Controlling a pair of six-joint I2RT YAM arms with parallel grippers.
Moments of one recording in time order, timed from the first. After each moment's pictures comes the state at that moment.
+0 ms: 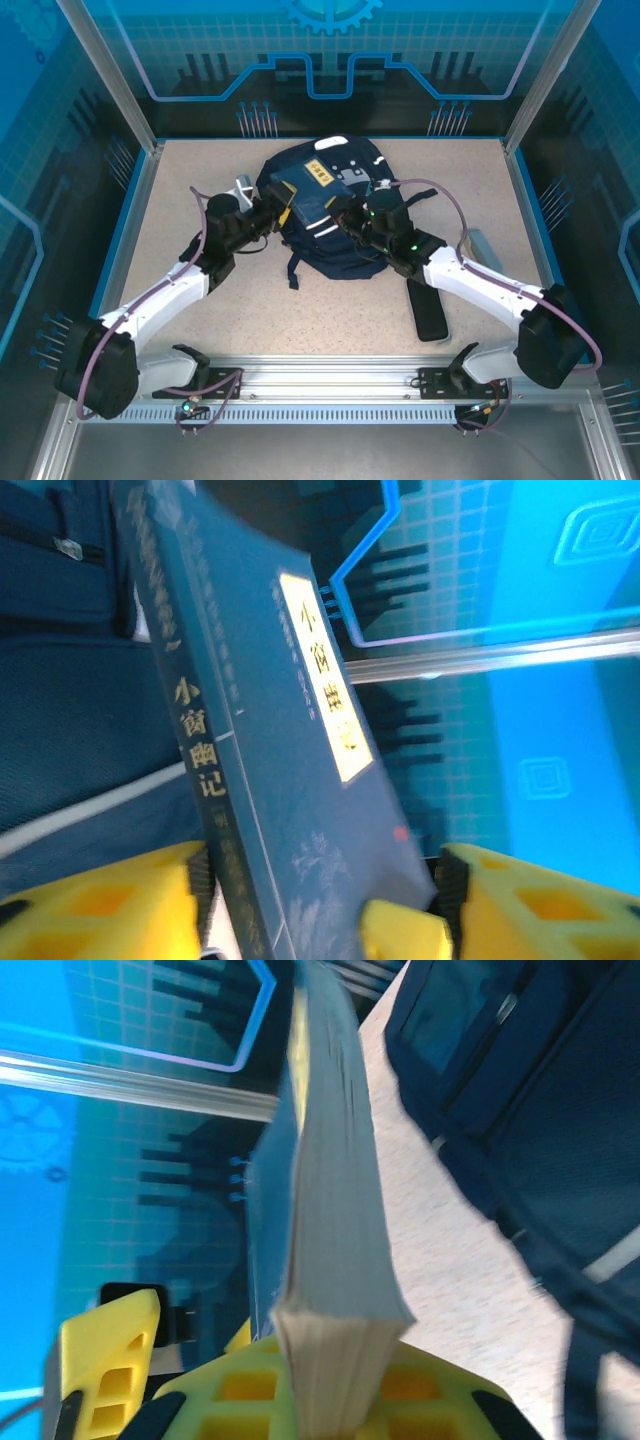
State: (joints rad) left arm -0.38 1.21 0.73 0.29 0.27 -1.31; right arm 0.71 1.35 0.97 0.03 0.02 1.27
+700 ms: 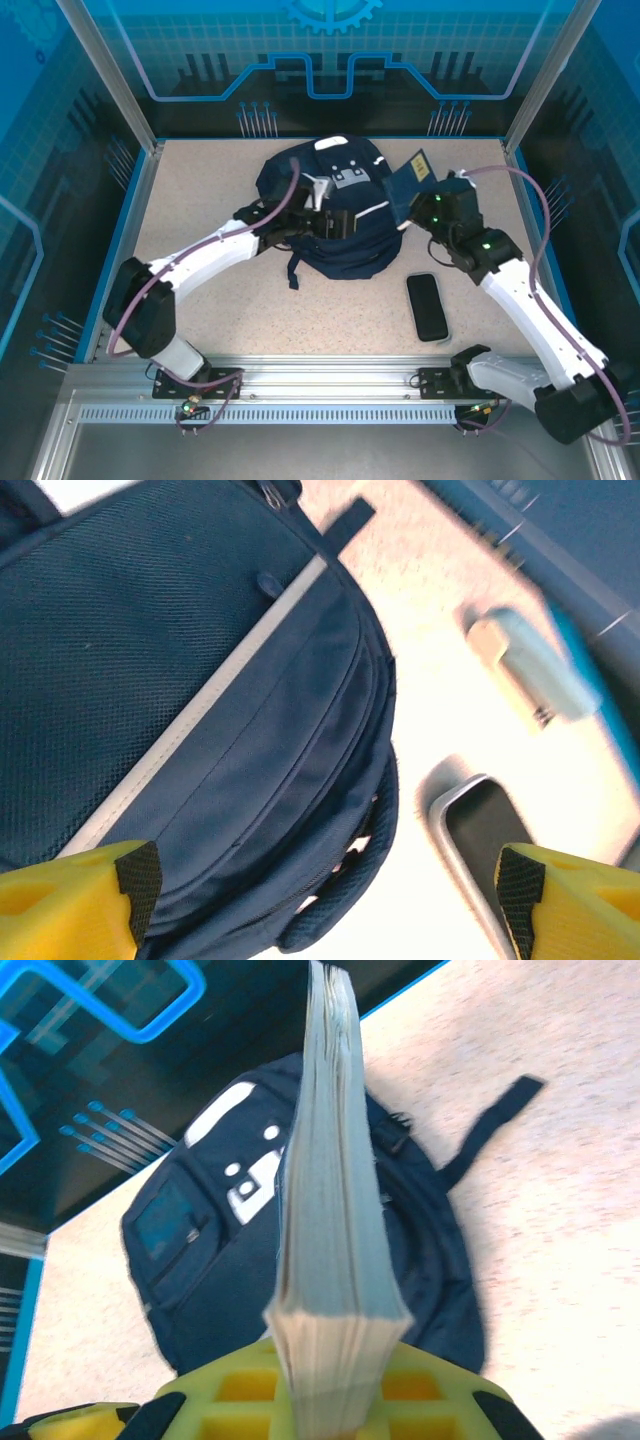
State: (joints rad) left arm -0.63 1.61 1.24 -0.34 0.21 -0.46; right arm 0.38 1.04 1.05 -0.59 0.22 0.80
